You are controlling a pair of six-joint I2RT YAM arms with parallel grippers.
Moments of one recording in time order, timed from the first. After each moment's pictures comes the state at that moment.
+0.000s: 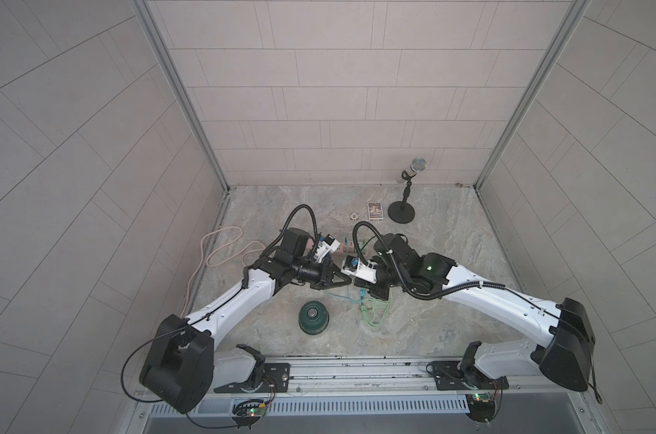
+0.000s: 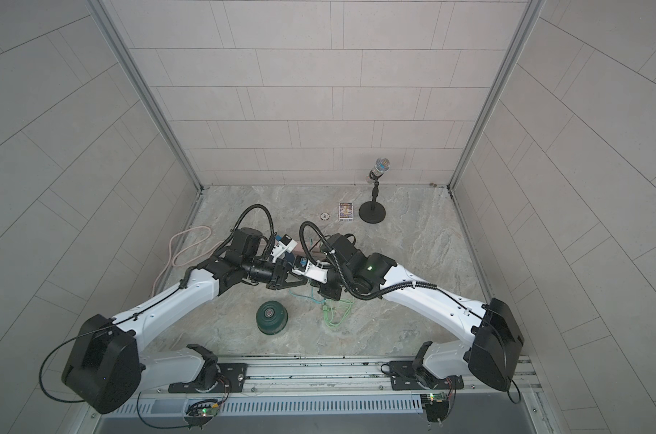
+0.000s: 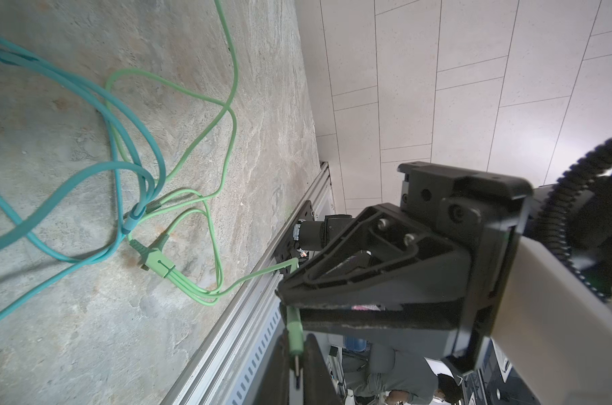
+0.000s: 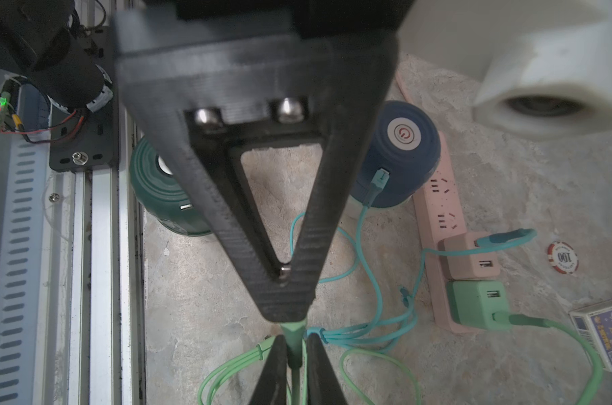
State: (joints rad) left arm -0.47 1.27 0.79 -0.31 1.04 -0.64; right arm 0.84 1.34 1.09 -0.59 -0.24 -0.42
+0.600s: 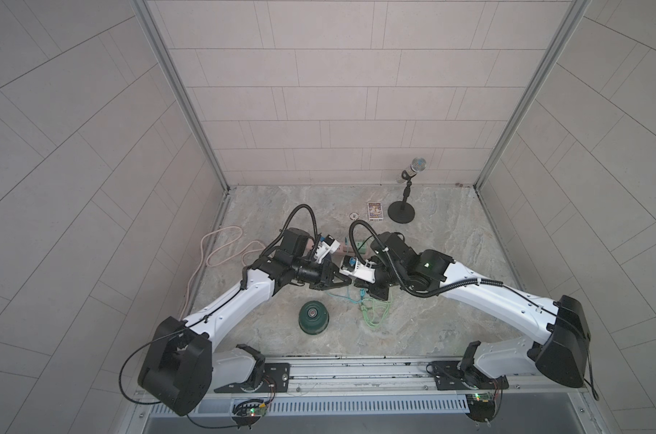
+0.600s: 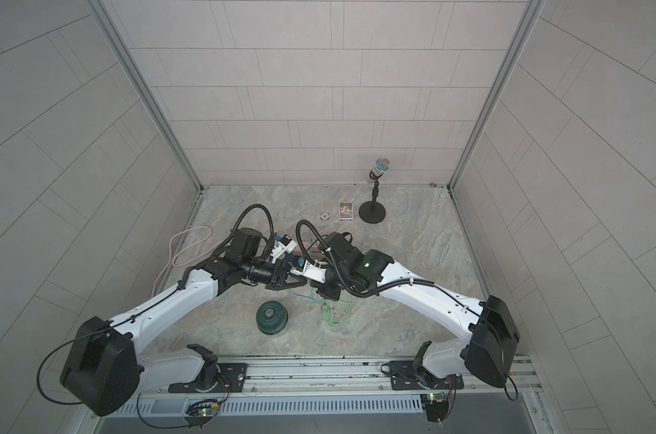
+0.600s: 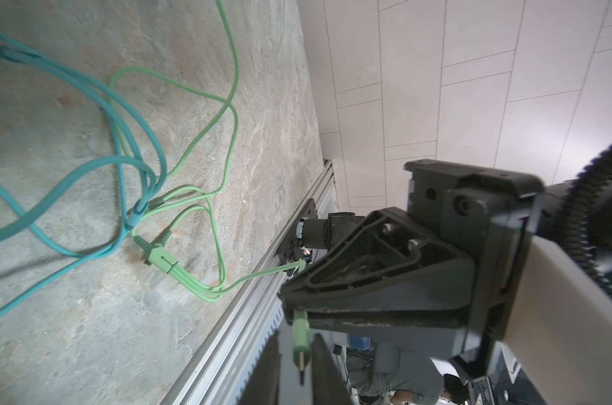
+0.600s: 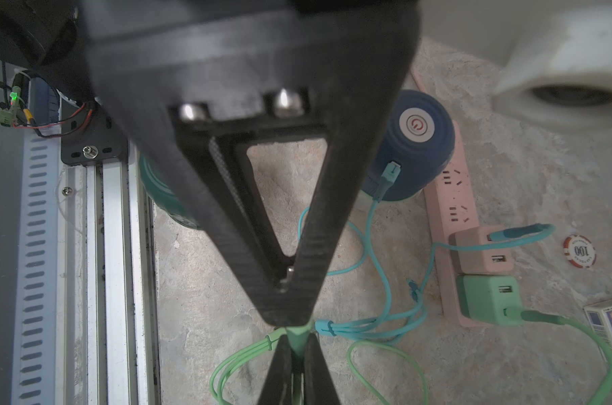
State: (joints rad) left arm -0.46 1.25 0.81 -0.39 1.01 -0.61; right arm 0.85 1.37 1.16 -0.68 -0.25 -0.41
